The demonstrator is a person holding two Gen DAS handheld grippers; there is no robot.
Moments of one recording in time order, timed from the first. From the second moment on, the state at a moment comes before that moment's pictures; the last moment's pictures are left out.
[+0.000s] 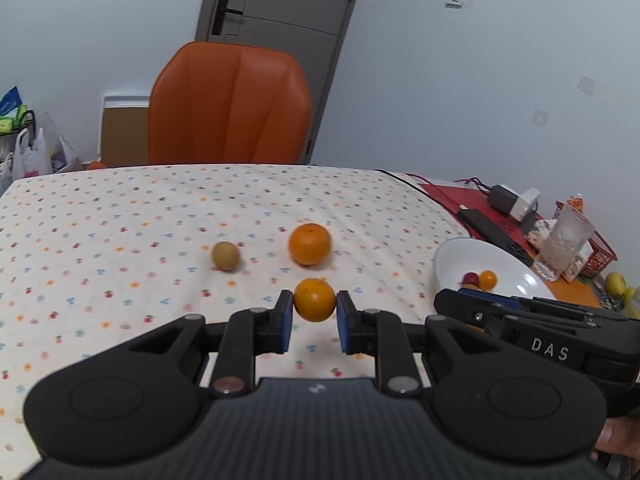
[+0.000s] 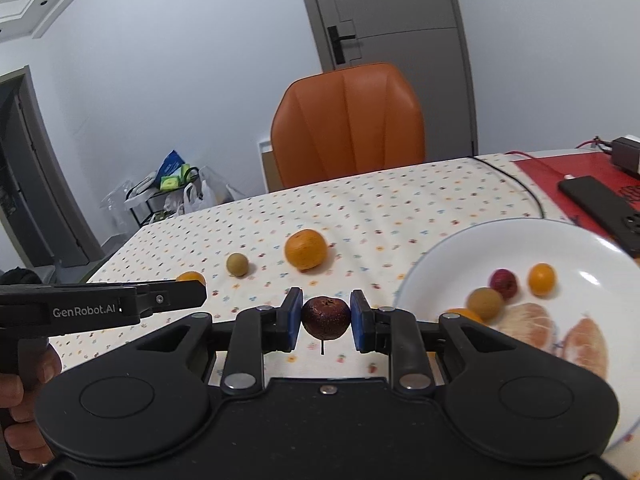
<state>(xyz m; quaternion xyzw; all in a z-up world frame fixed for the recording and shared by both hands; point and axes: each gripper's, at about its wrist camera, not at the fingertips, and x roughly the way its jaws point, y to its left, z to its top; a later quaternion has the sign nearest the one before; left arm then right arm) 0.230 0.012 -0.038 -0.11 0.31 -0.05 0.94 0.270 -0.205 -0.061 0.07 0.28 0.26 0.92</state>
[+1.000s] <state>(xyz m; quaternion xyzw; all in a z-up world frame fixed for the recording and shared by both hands) 0.247 -0.069 -0.035 -0.09 0.30 -0.13 0.94 0.255 -0.296 -0.060 0.09 0.27 0.18 0.94</state>
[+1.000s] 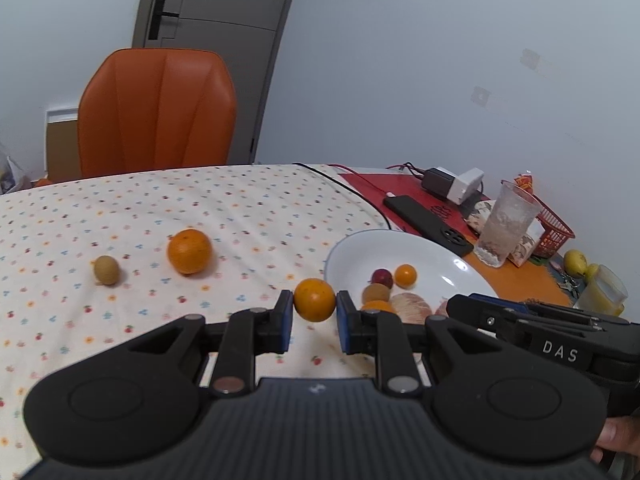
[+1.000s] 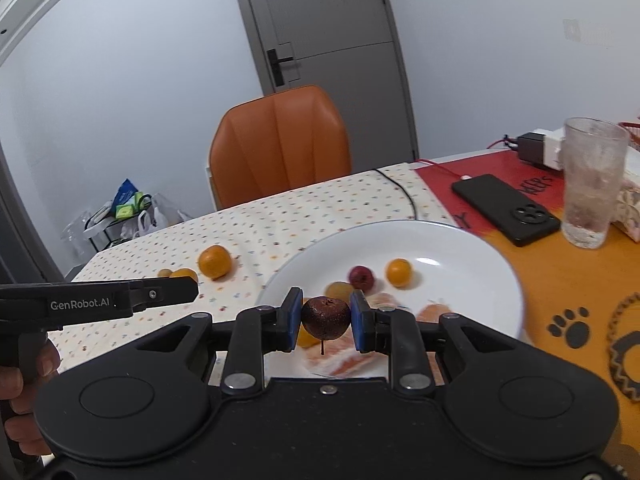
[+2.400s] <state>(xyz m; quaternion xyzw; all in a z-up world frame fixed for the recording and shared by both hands) 0.316 -0.169 -0.058 -0.04 0.34 -0.19 0.92 0.293 -0.370 -0.092 0.13 0.28 0.11 0.95</state>
